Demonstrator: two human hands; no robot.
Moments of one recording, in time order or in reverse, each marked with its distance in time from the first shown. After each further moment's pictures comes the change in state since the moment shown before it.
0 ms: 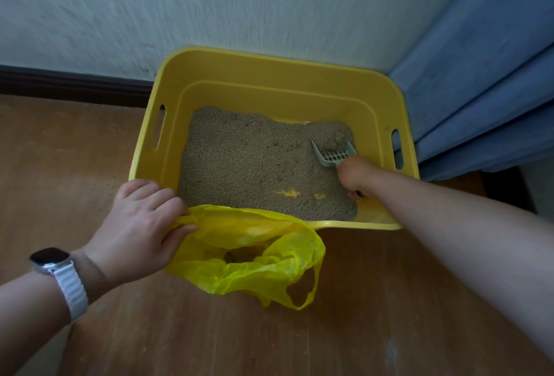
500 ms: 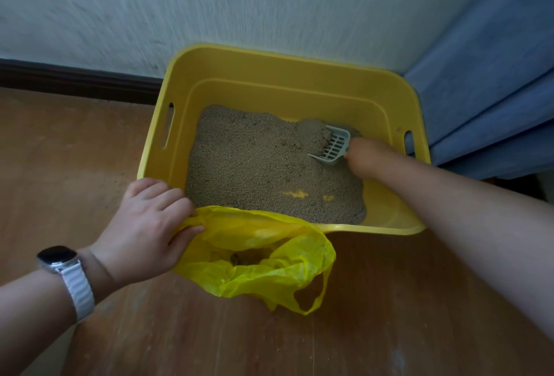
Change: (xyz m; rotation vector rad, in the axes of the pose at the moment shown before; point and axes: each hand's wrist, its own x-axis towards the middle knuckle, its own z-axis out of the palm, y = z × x) left_hand 0.000 0.001 -0.002 -0.015 0.004 0.008; right_hand 0.012 0.009 -0.022 0.099 0.219 0.000
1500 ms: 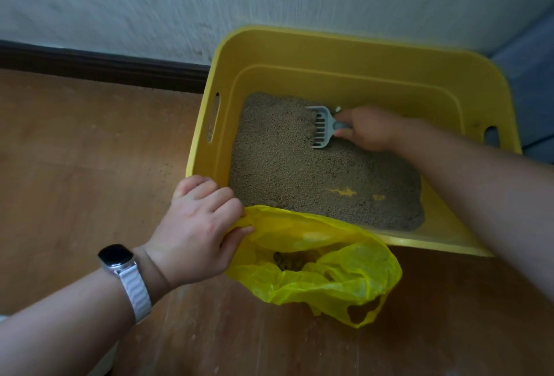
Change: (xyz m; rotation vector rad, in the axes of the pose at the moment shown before) left_hand 0.000 0.003 0.001 0.005 0.005 -0.026; right_hand 0.050 -0.060 -0.040 0.243 0.130 -0.426
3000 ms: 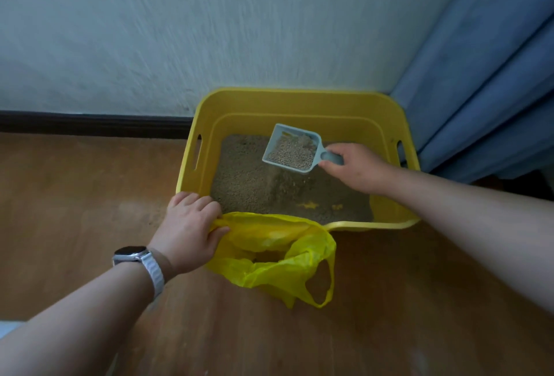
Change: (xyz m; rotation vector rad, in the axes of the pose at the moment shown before) left_hand 0.006 0.015 -0.012 0.101 -0.183 -0.134; right_hand -0.136 -0.013 -0.007 0.399 0.364 0.066
